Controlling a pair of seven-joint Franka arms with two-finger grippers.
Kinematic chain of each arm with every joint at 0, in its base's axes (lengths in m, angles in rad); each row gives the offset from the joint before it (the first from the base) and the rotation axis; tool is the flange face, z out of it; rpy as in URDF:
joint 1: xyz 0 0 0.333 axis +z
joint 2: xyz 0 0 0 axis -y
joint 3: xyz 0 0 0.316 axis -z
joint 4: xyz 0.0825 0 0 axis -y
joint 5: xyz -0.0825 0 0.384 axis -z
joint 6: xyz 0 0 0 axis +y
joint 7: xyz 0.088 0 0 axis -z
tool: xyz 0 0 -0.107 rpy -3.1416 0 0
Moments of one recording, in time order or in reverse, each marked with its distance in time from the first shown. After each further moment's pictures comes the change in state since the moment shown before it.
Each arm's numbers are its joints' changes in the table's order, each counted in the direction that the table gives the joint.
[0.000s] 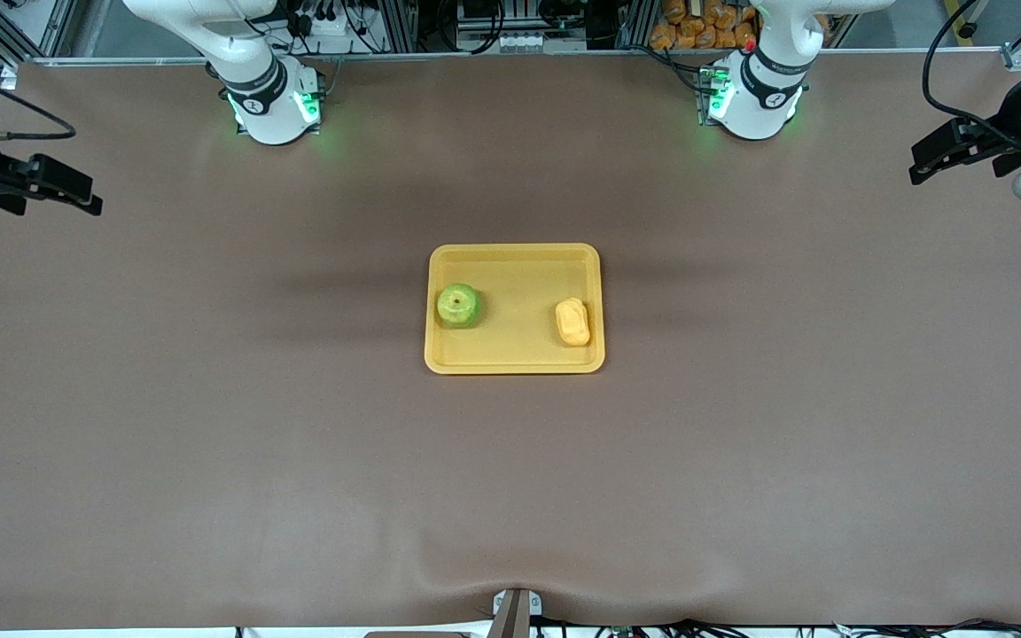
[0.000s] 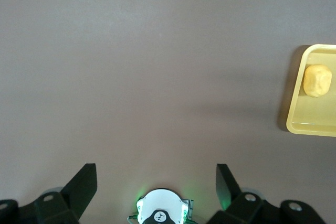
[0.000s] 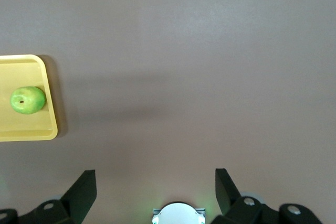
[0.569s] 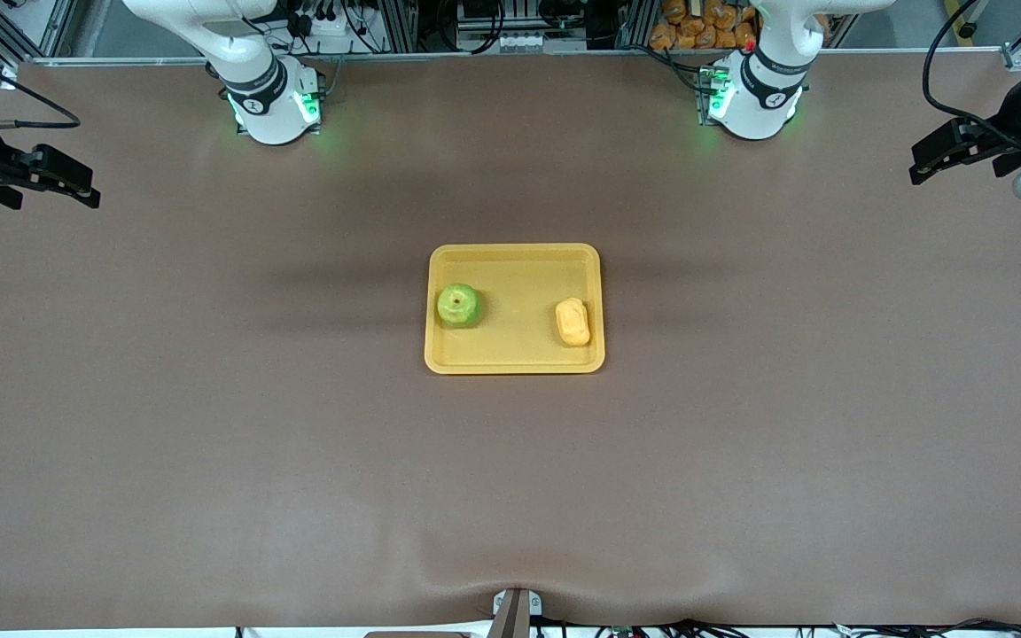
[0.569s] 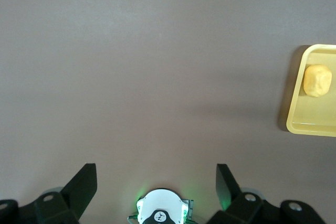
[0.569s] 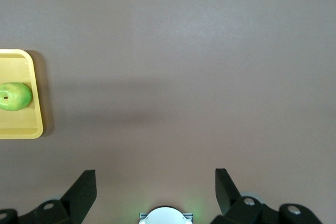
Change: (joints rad) left arm 0.000 0.000 -0.001 0.000 0.000 0.000 0.000; right arm 0.000 0.034 0.002 -0.048 0.037 -0.036 -0.043
